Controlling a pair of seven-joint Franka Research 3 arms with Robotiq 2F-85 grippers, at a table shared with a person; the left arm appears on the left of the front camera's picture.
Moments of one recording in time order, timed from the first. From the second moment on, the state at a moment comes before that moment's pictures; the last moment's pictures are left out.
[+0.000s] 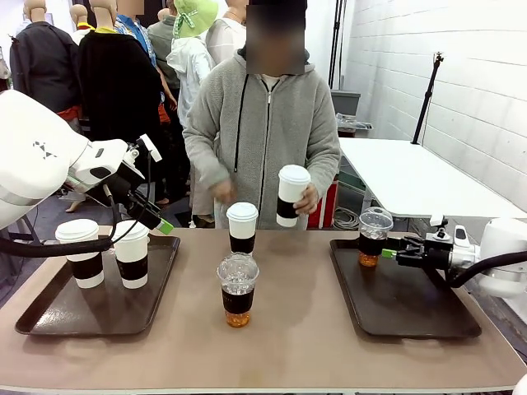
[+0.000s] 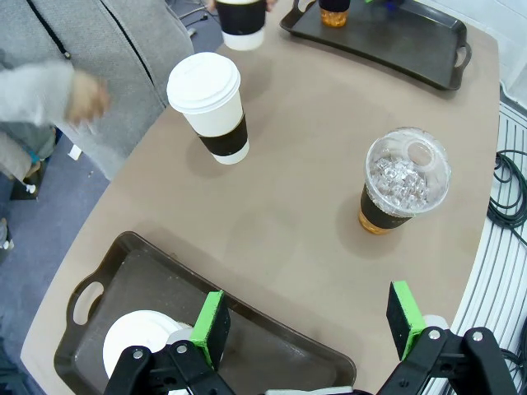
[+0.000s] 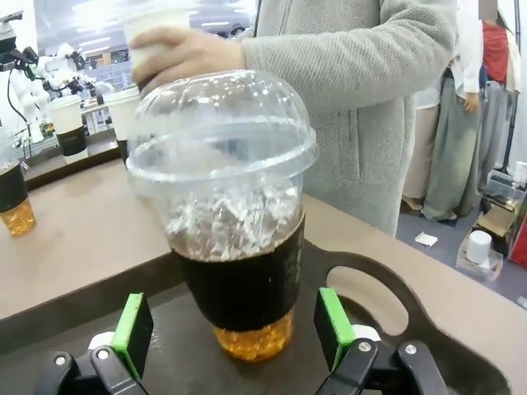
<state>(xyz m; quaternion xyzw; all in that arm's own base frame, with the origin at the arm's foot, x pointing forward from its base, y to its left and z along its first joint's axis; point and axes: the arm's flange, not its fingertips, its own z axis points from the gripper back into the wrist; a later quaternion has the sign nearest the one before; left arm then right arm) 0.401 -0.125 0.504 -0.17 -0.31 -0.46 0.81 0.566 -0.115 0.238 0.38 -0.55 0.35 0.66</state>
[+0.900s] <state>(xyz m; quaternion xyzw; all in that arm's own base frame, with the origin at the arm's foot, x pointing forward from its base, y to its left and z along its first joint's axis) 0.401 -0.125 0.504 -0.17 -0.31 -0.46 0.81 0.545 -0.122 0.236 0.37 -0.55 0.34 0.67</state>
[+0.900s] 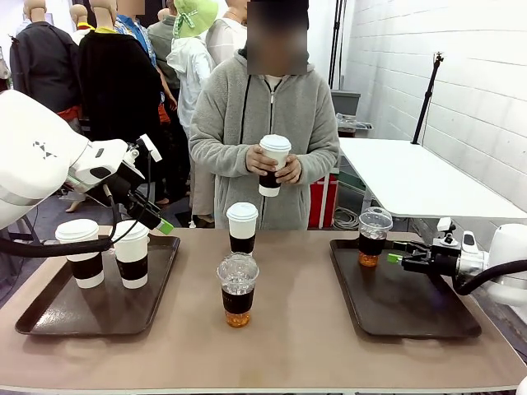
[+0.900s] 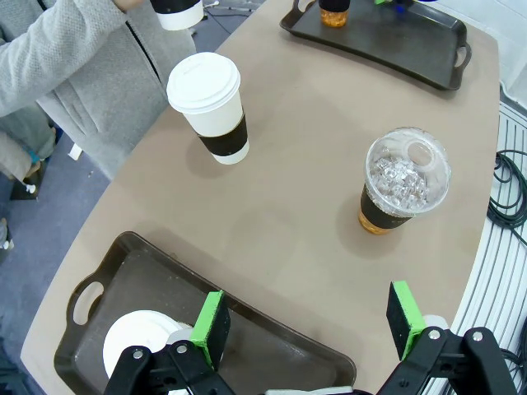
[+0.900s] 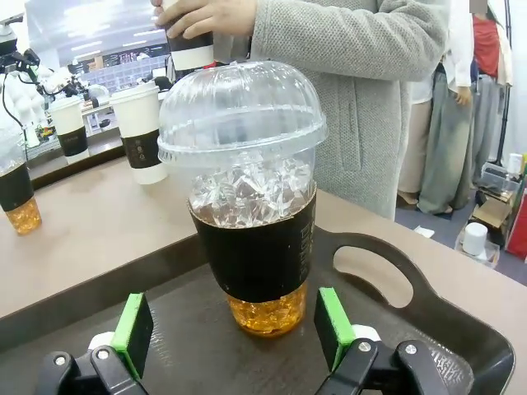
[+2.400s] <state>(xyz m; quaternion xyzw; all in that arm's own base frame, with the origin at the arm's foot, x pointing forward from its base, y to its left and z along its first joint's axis) 0.401 -0.125 0.504 -0.17 -0.31 -0.46 0.81 0.544 -0.142 0.266 0.34 -0.54 0.35 0.69</state>
